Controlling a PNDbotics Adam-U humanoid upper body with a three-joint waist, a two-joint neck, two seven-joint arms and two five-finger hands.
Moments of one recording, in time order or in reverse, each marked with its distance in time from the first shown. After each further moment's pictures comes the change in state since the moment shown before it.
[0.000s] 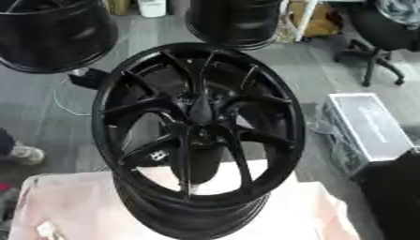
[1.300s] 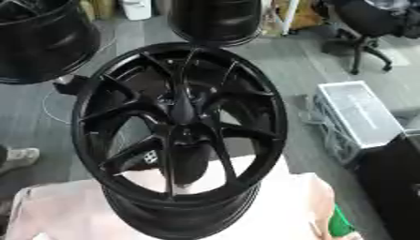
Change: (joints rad) left arm 0.002 -0.002 -0.004 0.006 0.003 -0.006 -0.004; right arm 0.537 0.215 0.040 0.781 -0.483 0.067 -0.606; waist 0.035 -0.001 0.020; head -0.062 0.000
